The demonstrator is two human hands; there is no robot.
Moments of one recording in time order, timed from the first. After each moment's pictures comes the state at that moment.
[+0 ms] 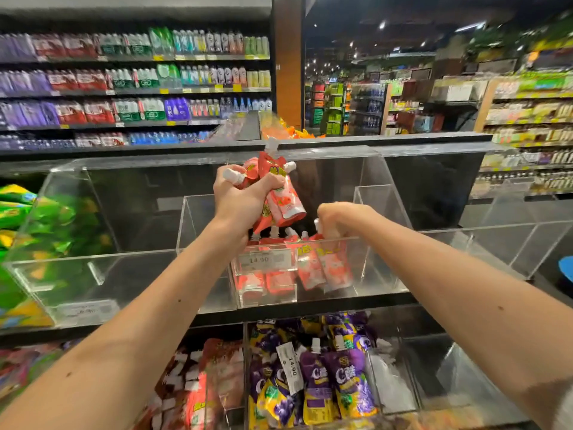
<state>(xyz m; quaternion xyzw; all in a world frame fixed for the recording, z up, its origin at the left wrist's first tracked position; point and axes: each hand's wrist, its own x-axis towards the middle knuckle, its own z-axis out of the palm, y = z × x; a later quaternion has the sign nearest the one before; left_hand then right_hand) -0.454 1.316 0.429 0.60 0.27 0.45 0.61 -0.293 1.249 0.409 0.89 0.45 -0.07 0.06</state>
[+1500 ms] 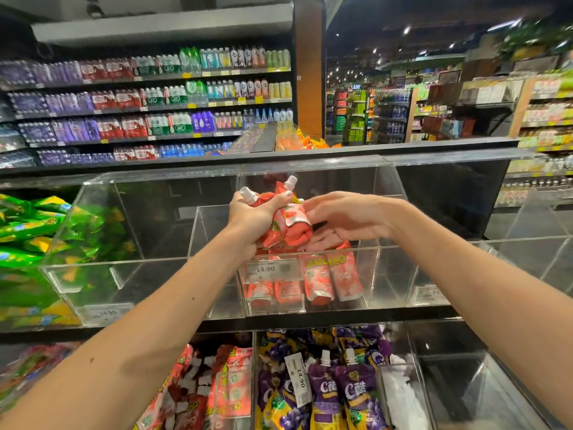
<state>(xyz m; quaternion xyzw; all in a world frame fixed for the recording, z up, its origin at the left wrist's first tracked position) -0.445 1.319 0.423 0.61 0.36 0.38 0.60 -0.294 1.216 0.440 0.54 0.48 -0.54 -0.42</state>
